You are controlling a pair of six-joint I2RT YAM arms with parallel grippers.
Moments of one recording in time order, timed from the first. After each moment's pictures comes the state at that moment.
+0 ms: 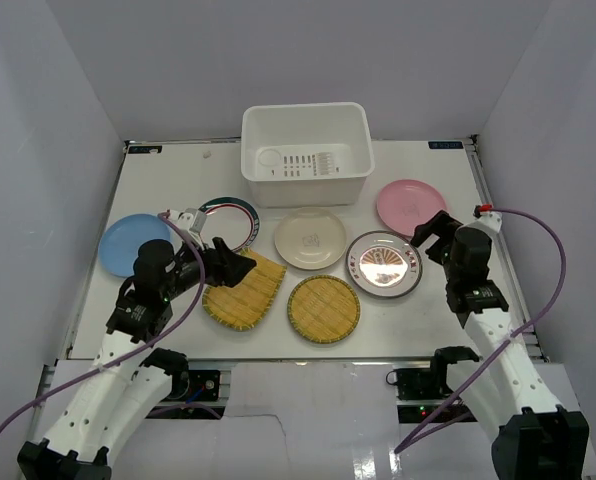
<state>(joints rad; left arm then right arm) -0.33 0.62 0.61 -0.27 0.40 -0.44 0.11 0.76 0.50 -0.10 0.15 0.53</state>
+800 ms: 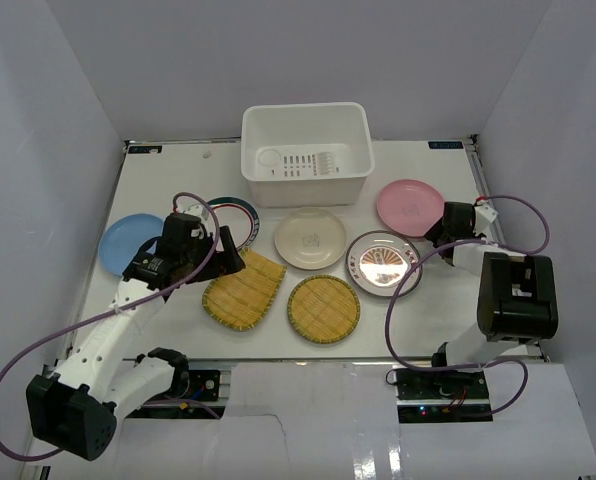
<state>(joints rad) -0.34 0.97 0.84 -0.69 0.09 -0.52 -0.05 1.57 0.70 0.06 0.36 0.60</state>
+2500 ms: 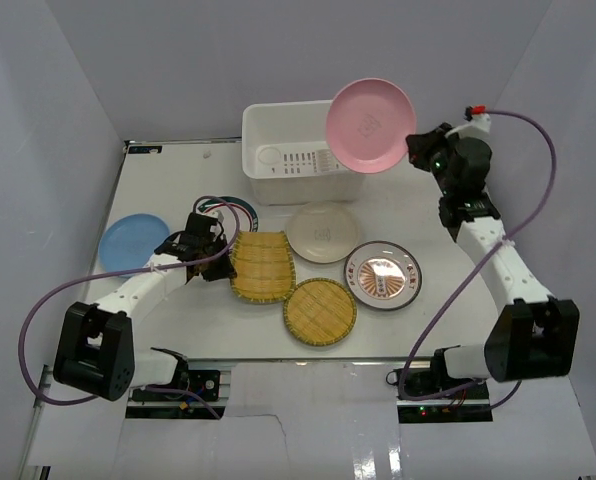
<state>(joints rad) -0.31 1.31 0.74 -0.46 0.07 -0.47 0.09 1.29 1.02 0.26 -0.07 0.55</state>
